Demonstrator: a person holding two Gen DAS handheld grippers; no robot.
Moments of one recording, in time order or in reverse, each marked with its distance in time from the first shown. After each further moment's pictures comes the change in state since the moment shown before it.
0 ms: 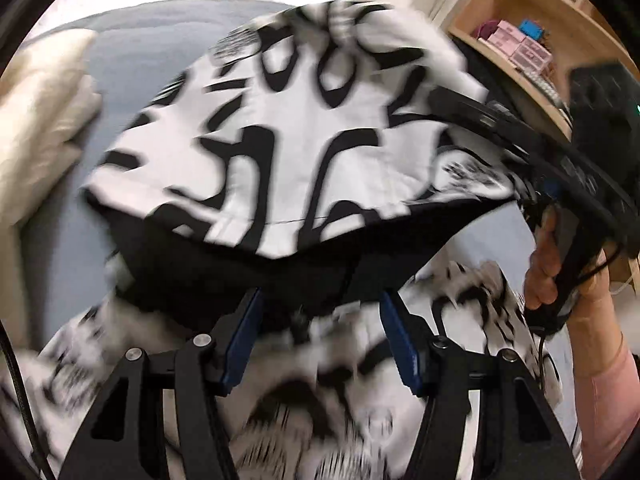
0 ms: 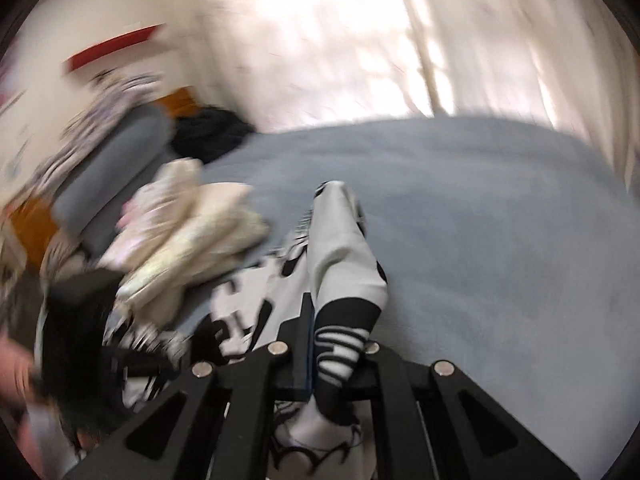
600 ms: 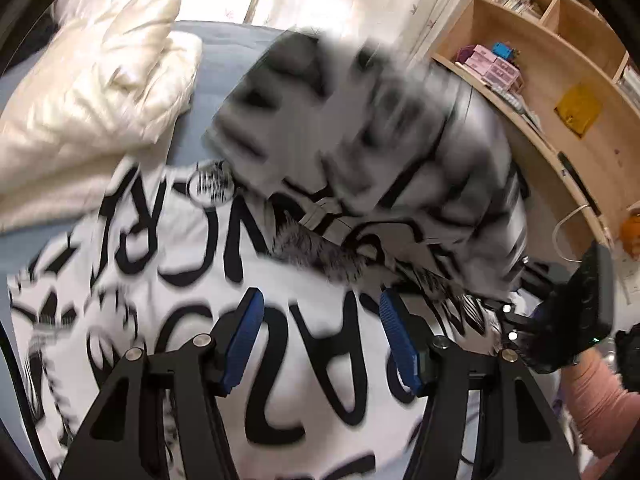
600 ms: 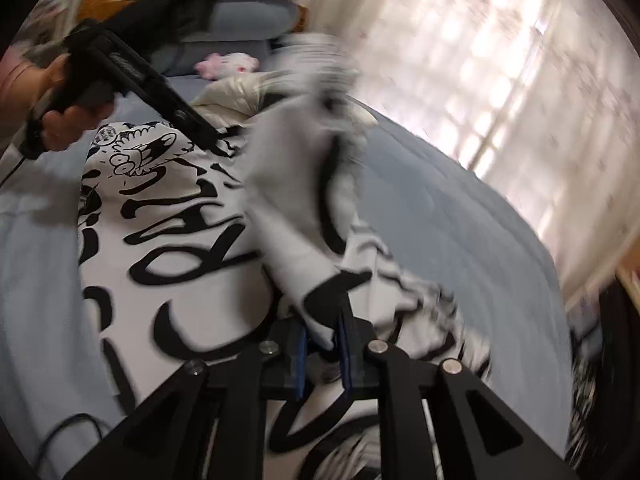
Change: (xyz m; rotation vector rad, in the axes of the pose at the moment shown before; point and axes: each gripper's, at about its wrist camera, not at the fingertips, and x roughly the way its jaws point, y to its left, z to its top) left arm -0.165 0.020 -0.134 -0.034 -0.080 -0.031; right arm -0.129 0.171 -0.181 -0.514 0.123 -0.228
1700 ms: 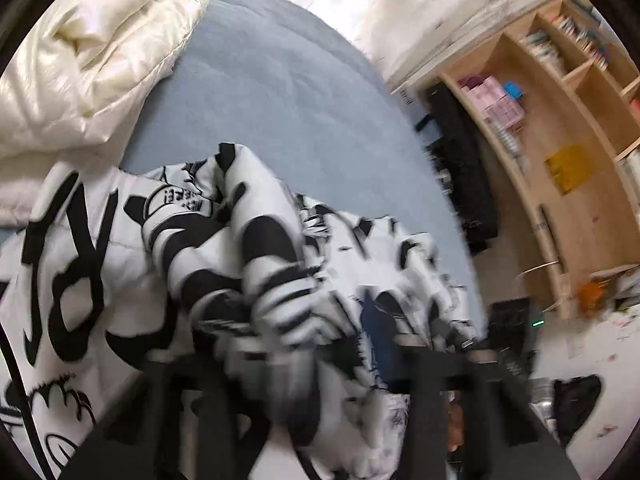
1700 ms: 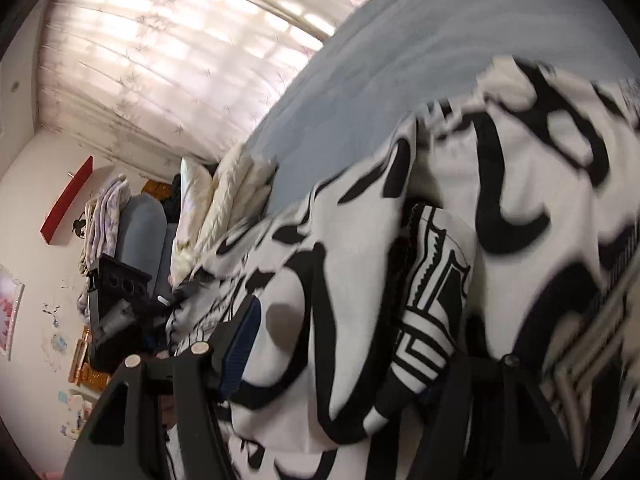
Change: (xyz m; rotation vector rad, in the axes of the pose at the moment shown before) left arm 0.090 0.031 0.068 -0.178 0.068 -0.143; right arm 0.083 -0.075 -0.045 1.272 -0.061 0.351
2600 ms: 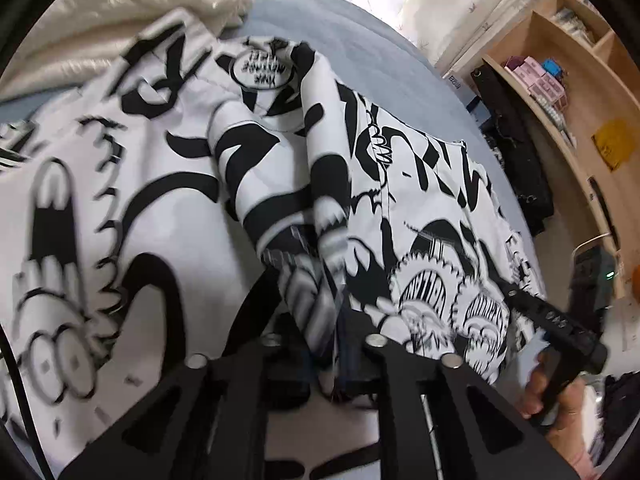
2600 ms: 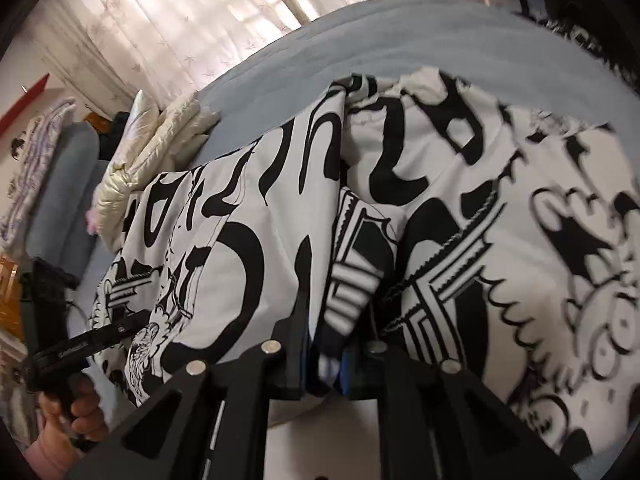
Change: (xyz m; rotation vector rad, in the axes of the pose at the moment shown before) left arm -0.012 -0.016 -0.132 -0.003 -0.024 0.221; right arm -0.038 0.010 -0.051 -0.214 0.078 -0.376
